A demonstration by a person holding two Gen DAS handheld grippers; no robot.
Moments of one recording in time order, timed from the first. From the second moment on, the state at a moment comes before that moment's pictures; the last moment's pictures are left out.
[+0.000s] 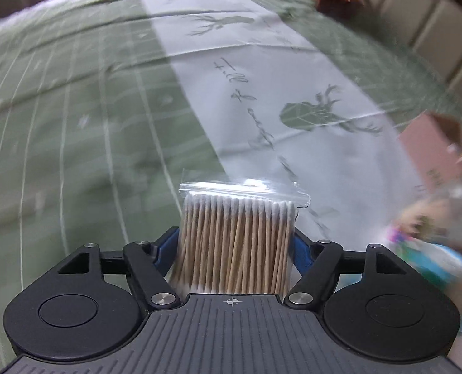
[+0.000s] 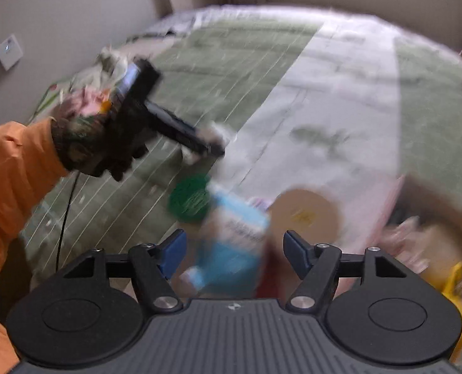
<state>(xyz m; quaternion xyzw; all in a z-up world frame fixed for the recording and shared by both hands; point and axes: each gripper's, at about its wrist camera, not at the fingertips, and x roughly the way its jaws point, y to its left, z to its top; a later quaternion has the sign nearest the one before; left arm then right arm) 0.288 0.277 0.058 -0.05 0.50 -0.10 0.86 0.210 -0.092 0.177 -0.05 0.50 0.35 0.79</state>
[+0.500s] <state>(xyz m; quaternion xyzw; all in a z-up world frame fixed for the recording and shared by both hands) 0.165 0.272 0.125 -0.07 0.47 -0.02 0.88 0.230 -0.067 0.118 0.00 0.58 0.27 0.77</state>
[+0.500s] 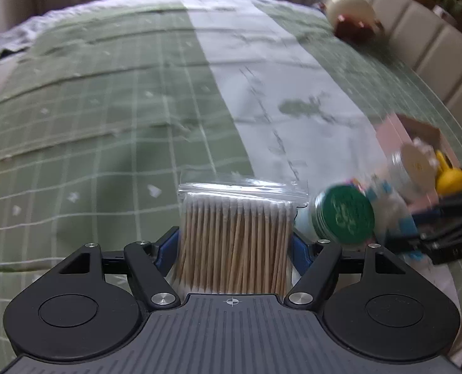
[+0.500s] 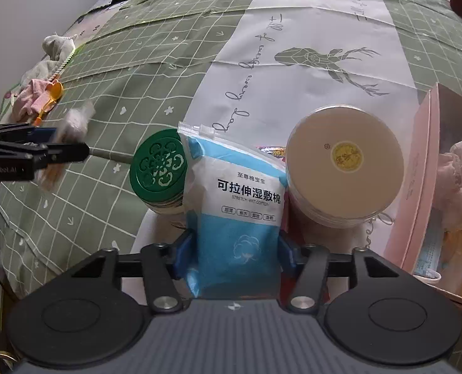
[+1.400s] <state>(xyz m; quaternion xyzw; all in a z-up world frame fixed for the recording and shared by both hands) 0.222 0.029 0.256 -0.01 0.33 -0.13 0.93 0.211 -0.298 0.322 0.10 0.30 0.17 0.93</state>
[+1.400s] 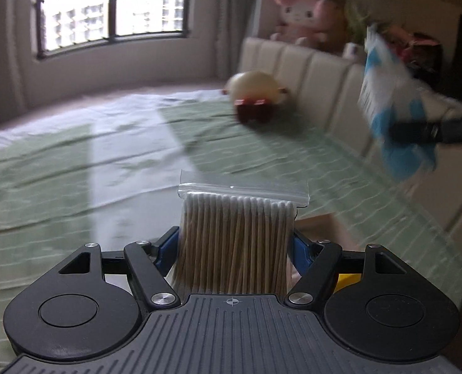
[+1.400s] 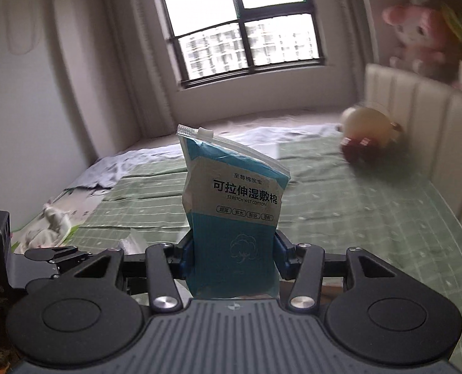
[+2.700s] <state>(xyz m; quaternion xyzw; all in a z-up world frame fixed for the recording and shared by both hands) 0.275 -0.076 0.095 0.02 0.42 -0.22 0.88 0.297 -0.344 0.157 0.16 0.46 0.13 0.86</state>
